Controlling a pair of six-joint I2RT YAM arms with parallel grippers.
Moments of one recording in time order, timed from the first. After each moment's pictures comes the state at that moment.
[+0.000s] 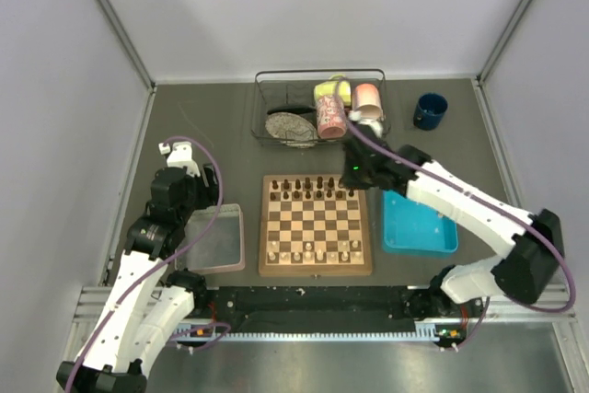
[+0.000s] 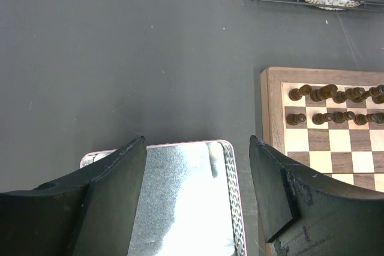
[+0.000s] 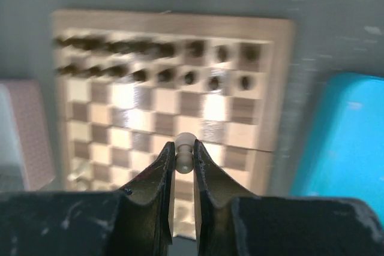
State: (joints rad) left arm -0.21 0.65 0.69 -0.55 -0.13 -0.24; right arm 0.70 1.32 1.14 -0.75 0.24 0.67
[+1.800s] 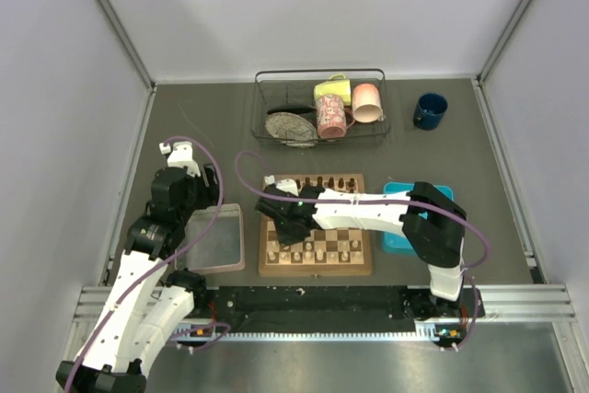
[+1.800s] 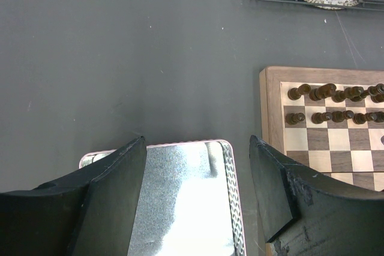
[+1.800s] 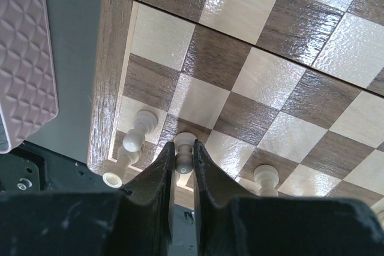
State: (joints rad) left arm -0.22 0.65 0.69 -0.54 -0.13 -0.24; right arm 1.20 1.88 1.38 -0.69 0.15 0.87
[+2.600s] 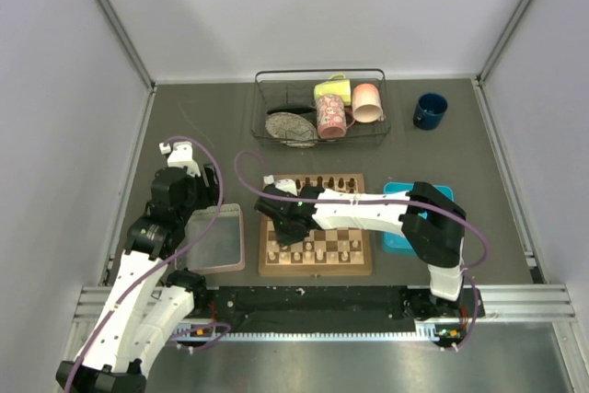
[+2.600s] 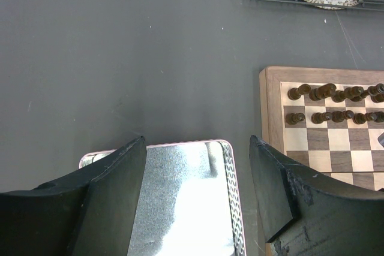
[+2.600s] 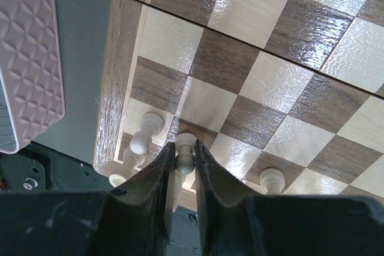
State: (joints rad) left arm -0.22 0.65 0.69 -0.54 -0.13 -0.24; right arm 1.20 1.89 1.38 -0.67 0.14 0.87
